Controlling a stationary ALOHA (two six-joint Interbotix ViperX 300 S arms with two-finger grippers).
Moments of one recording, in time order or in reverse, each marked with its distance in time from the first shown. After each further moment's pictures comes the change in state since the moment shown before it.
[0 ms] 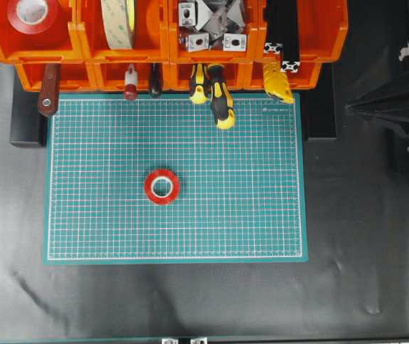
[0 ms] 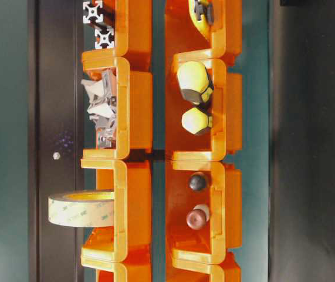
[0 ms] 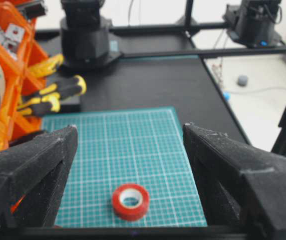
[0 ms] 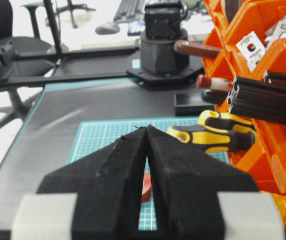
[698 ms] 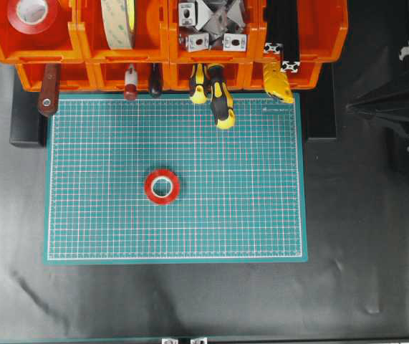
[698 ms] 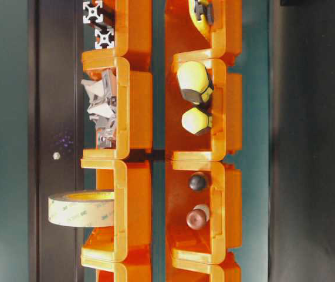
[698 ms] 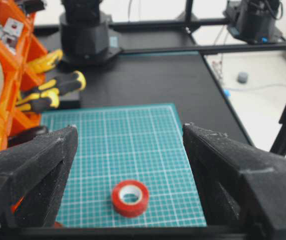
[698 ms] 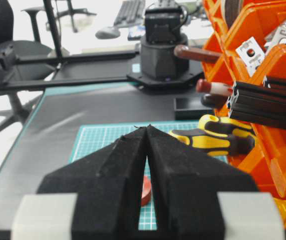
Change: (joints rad) left arm -0.002 -0.002 0.009 -0.002 0.000 -0.002; right arm 0.000 0.000 0.000 0.000 -0.009 -0.005
